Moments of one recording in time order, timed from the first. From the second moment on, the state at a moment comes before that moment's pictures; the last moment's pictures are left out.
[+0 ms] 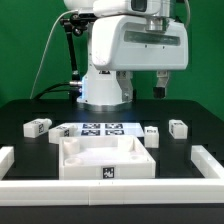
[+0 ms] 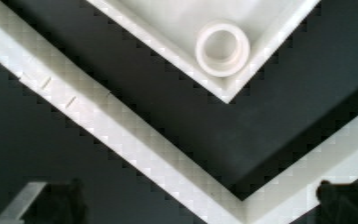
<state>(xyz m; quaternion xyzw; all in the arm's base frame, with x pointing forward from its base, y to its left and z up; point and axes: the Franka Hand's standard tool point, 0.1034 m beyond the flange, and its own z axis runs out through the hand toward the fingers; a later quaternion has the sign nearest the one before) 0.584 0.036 0.138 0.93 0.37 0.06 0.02</state>
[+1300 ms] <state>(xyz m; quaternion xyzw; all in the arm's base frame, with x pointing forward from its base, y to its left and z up) 0.550 0.026 0.108 0.83 0.55 0.04 0.03</state>
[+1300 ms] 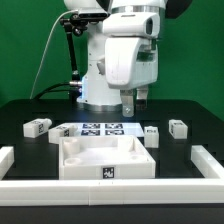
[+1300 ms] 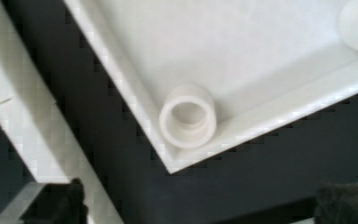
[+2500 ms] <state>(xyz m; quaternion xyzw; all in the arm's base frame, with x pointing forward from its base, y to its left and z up) 0.532 0.015 0.090 0.72 0.70 0.02 0.04</state>
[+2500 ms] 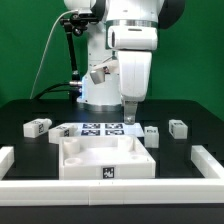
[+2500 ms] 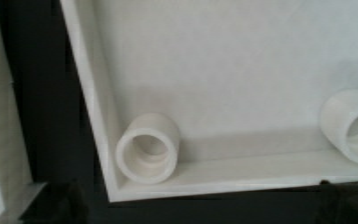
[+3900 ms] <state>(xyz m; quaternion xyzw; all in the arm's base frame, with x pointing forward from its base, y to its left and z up) 0.443 -0.038 0.010 0.72 0.69 -0.02 -0.01</state>
